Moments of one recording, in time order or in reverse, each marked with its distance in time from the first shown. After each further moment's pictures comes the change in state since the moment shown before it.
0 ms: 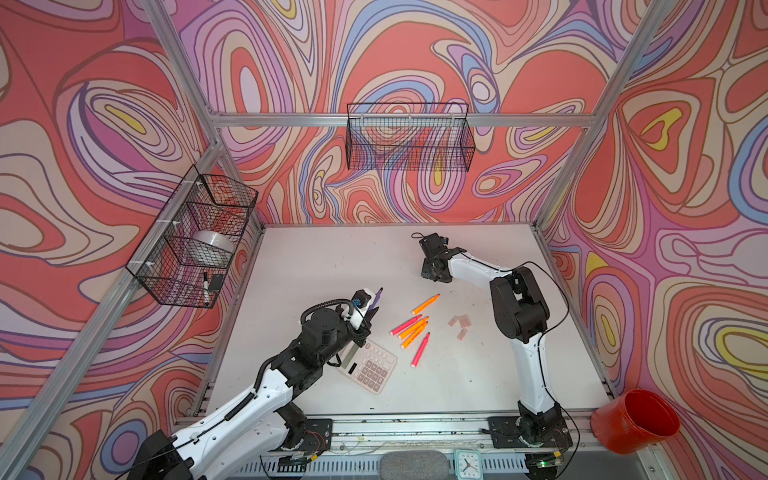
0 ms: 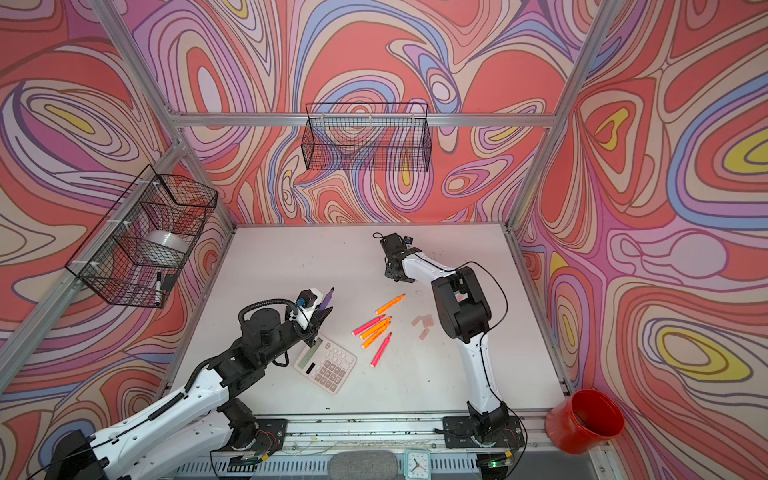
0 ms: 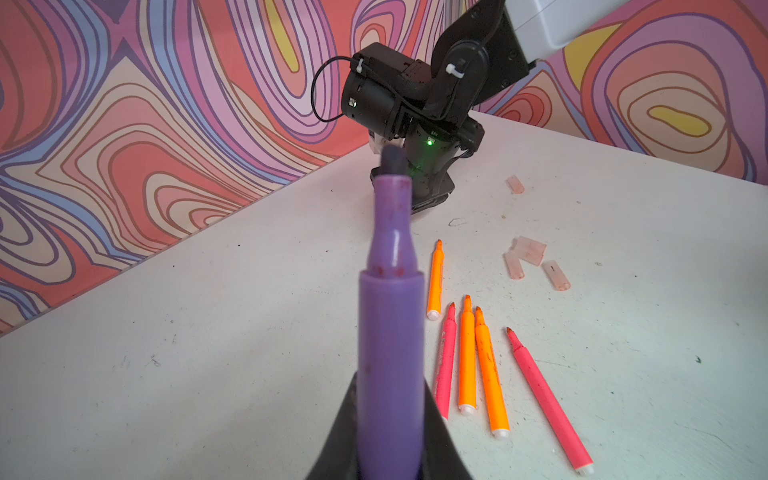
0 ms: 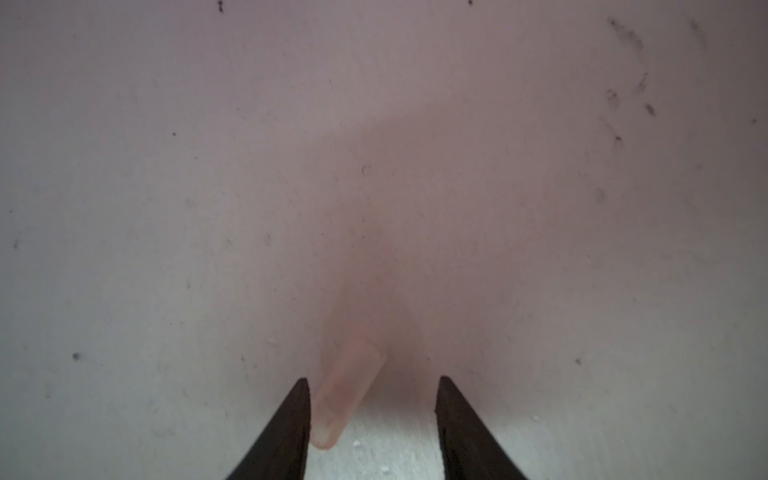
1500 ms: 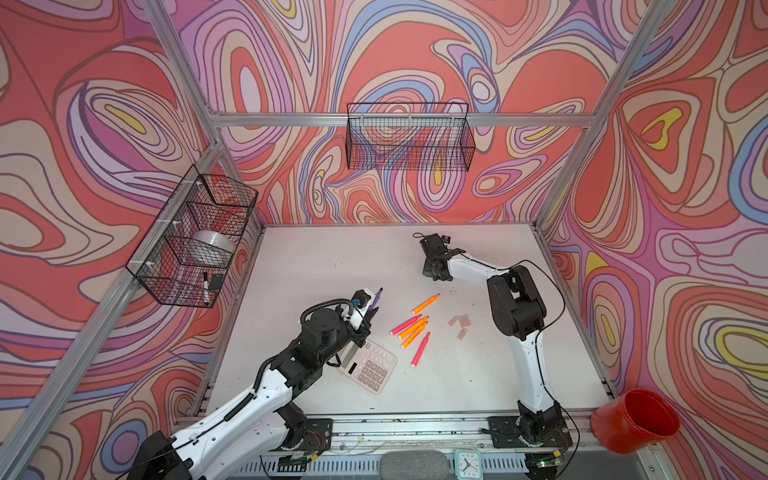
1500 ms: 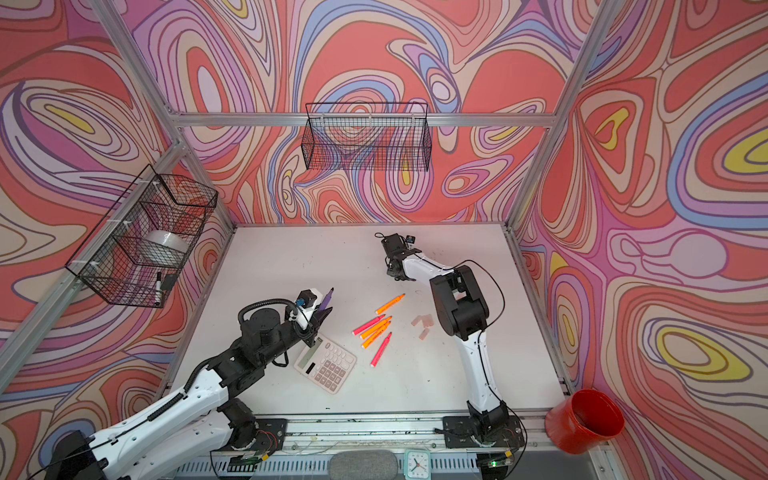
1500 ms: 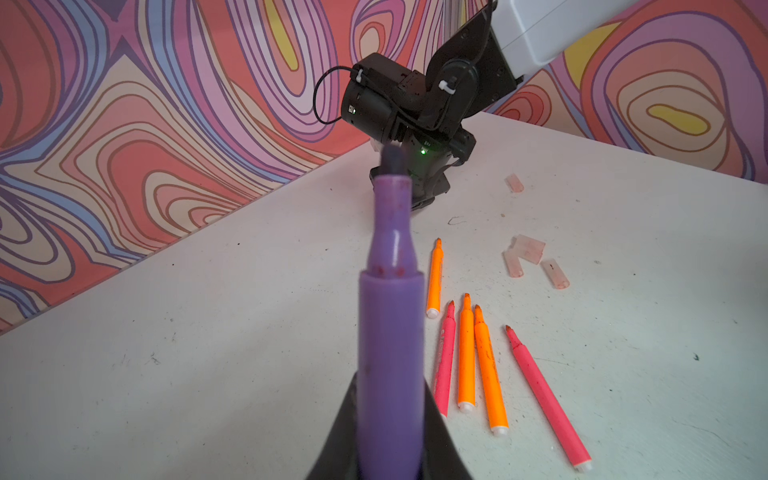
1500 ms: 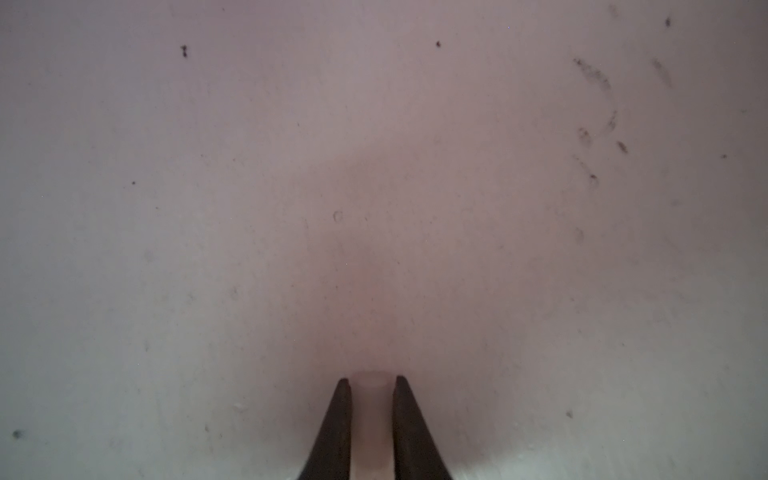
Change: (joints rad) left arm 0.000 -0.005 0.000 -0.010 0.001 -0.001; right arm -0.014 0.034 -0.009 0.079 0.052 0.003
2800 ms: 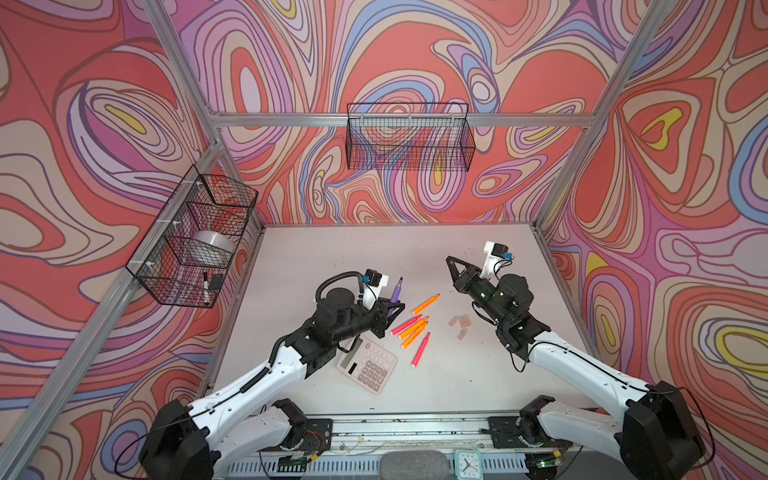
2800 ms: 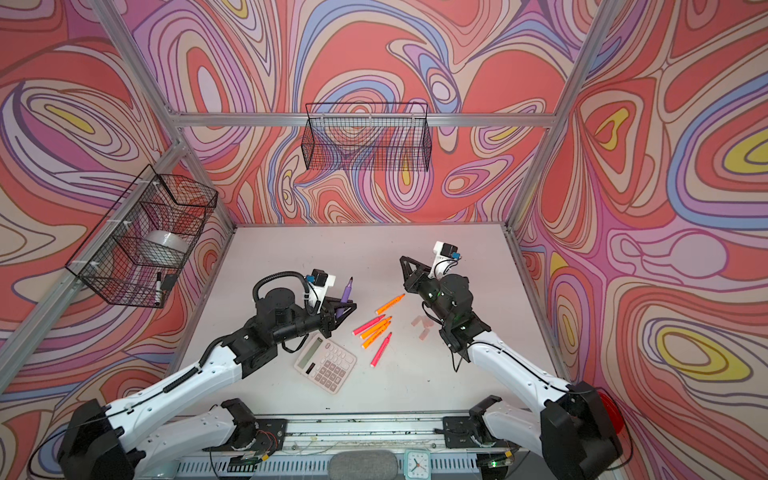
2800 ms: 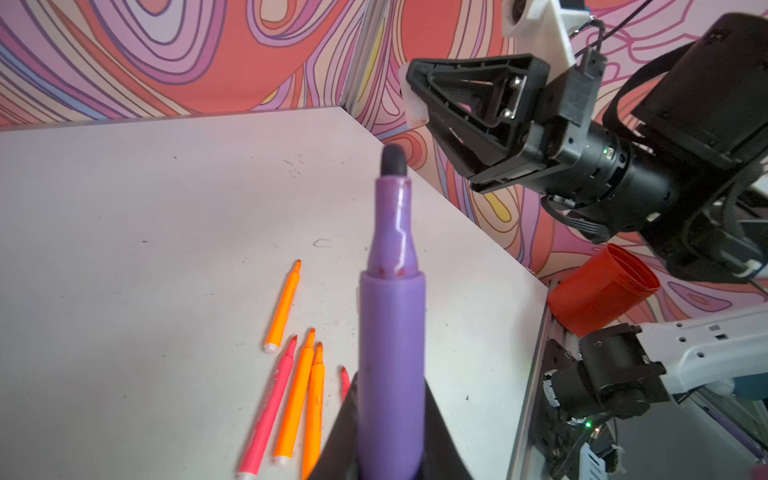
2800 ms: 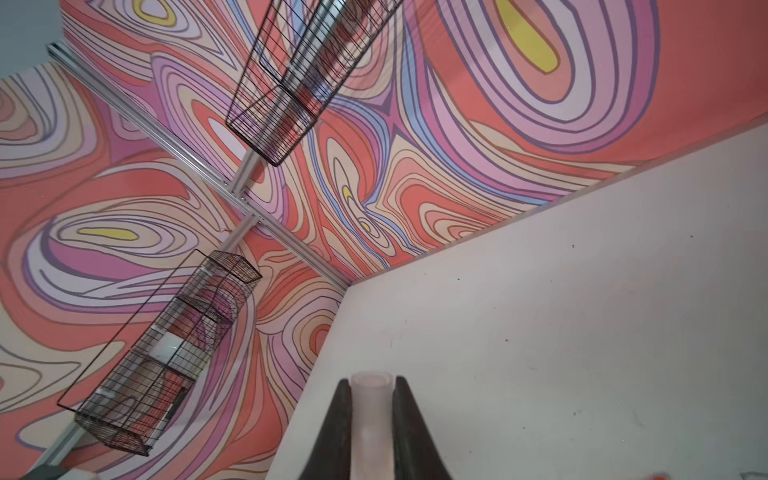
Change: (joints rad) left arm -0.047 0.223 0.211 0.004 0.311 -0.480; right arm 0.054 -1.147 -1.065 1.026 -0.397 0.163
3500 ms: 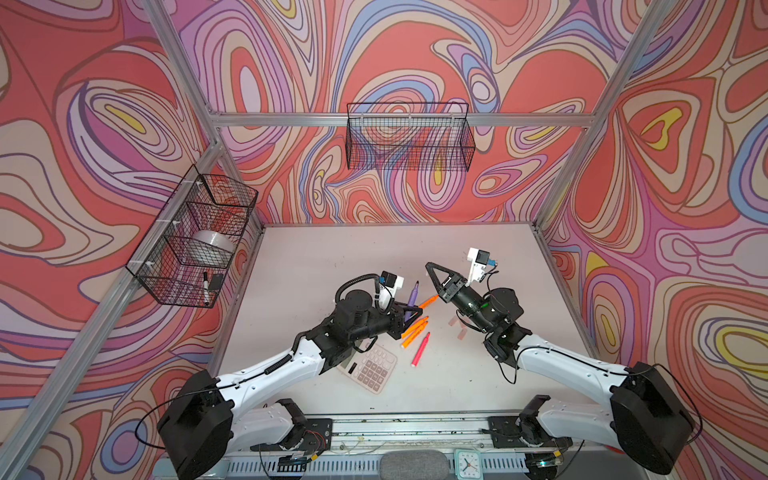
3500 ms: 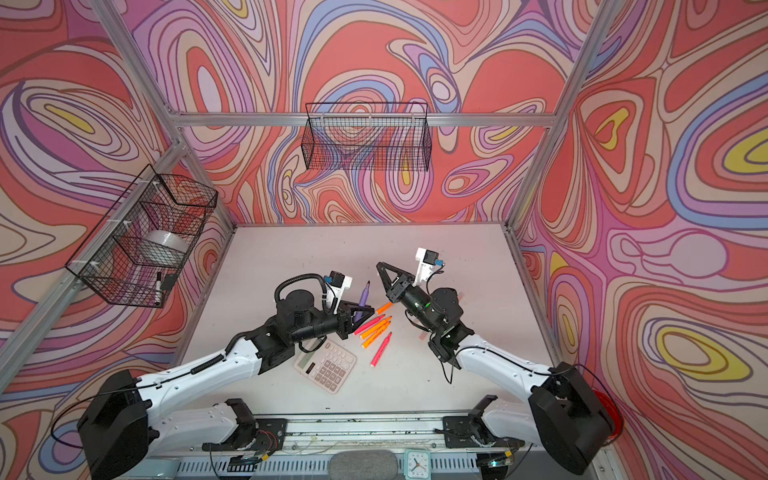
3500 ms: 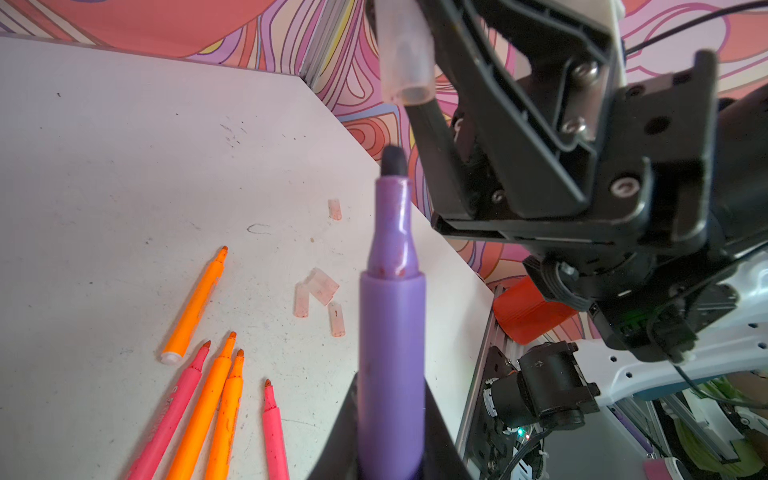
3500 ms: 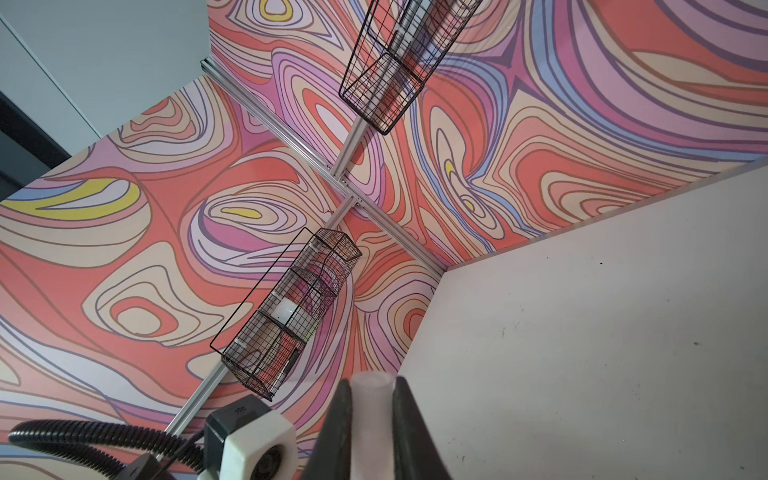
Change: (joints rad) left arm -0.079 0.131 0.001 0.163 0.003 -0.172; right arm 0.157 0.114 -0.031 0.294 -0.040 0.115
